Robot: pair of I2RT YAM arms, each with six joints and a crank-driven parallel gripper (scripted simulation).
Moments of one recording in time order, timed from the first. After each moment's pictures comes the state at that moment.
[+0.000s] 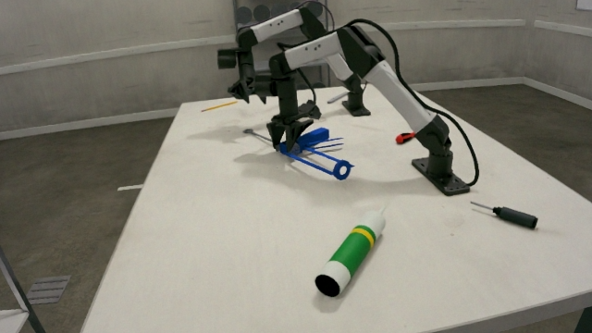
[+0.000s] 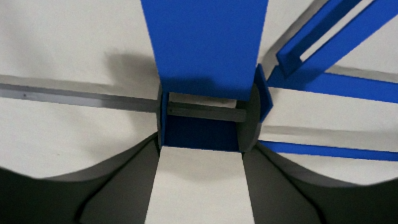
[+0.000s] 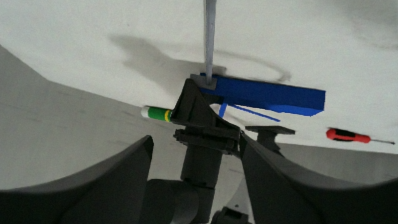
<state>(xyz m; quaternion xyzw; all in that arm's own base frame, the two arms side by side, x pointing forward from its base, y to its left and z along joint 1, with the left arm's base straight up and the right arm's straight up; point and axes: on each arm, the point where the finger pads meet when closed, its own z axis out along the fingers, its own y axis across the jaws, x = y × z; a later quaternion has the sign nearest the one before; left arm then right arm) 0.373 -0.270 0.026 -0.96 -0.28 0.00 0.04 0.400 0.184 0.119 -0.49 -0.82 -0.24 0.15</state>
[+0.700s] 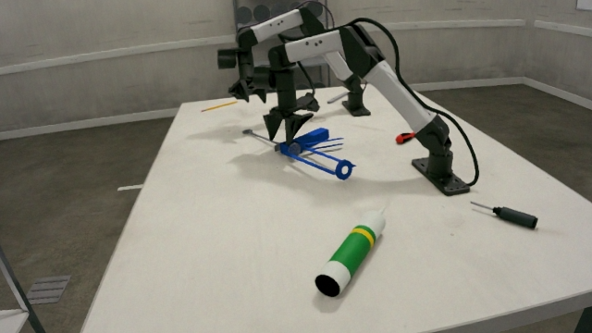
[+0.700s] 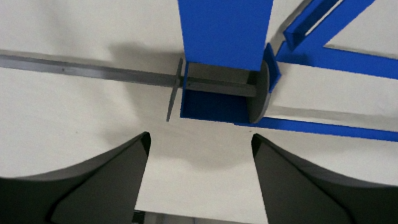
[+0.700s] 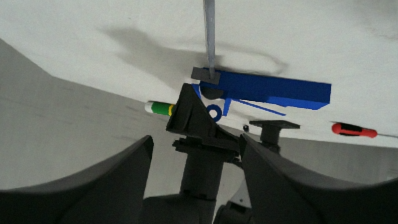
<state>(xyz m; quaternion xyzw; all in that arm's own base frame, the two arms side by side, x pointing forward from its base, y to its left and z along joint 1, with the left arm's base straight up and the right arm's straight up) 0.377 -0.277 0.049 -0.96 -0.28 -0.01 0.03 0.400 0.187 0.123 -0.50 -0.81 -0.25 0.16</state>
